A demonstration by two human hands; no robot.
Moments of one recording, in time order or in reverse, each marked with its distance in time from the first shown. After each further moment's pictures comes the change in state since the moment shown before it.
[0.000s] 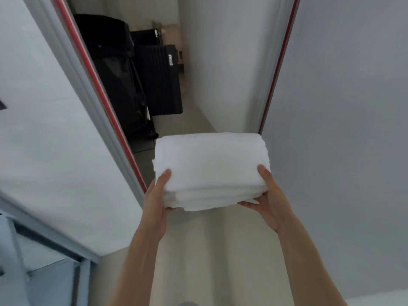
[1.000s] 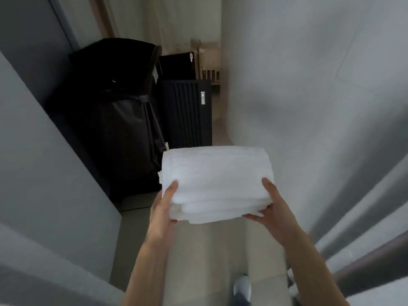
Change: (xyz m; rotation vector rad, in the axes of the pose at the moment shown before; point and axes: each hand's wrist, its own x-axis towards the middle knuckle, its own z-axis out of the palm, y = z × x) left_hand 0.647 0.180 0.069 -0.017 0.056 0.084; right_hand 0.685 -0.168 0.187 -0.072 -0.238 0.053
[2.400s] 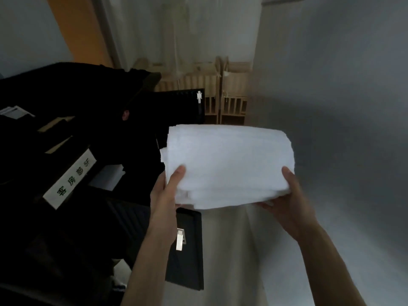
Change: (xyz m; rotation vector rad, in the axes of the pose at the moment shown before) left_hand 0.933 0.211 0.240 -0.017 0.238 0.317; right_hand 0.956 -0.383 0.000 -0.039 -0.260 -0.133
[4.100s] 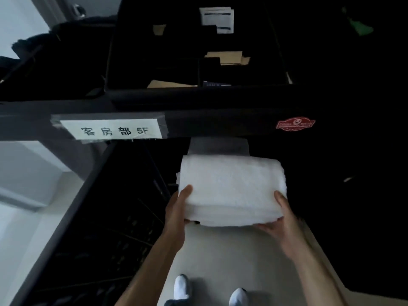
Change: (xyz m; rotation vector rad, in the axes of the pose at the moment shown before) left_hand 0.336 -0.179 -0.107 -0.382 1.542 -0.102; right_hand 0.585 0.270 0.215 -0.482 -0.915 0.909
